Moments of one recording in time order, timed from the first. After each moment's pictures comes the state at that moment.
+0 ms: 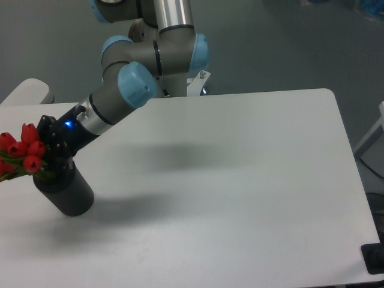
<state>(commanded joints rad) 2.19 -1.79 -1.84 -0.77 0.58 1.00</state>
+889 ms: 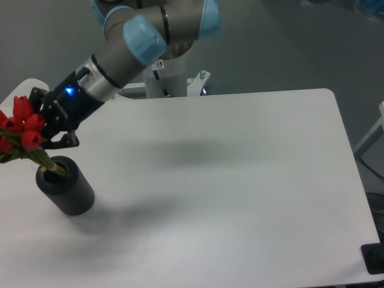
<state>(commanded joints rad) 2.27 -1.66 -1.73 -0.77 0.48 0.70</state>
